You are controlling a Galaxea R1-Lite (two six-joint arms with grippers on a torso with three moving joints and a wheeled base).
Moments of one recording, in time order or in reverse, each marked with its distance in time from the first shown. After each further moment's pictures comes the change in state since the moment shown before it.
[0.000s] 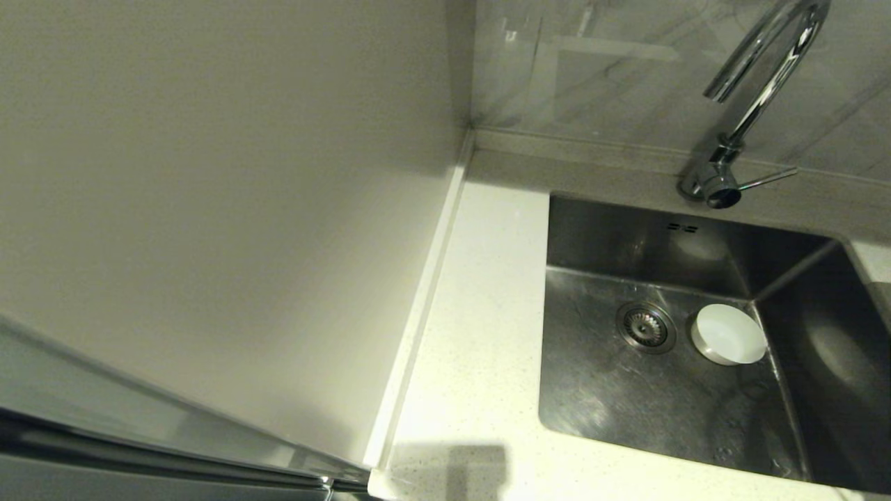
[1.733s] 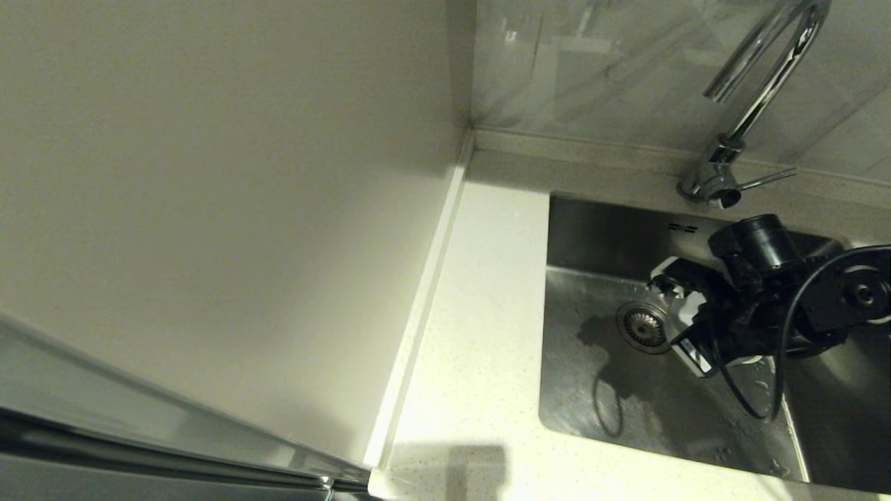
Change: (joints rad) left arm 0.000 0.000 0.000 0.000 0.000 0.000; right arm 0.917 -0.028 0.229 -0.104 -0.317 -0.026
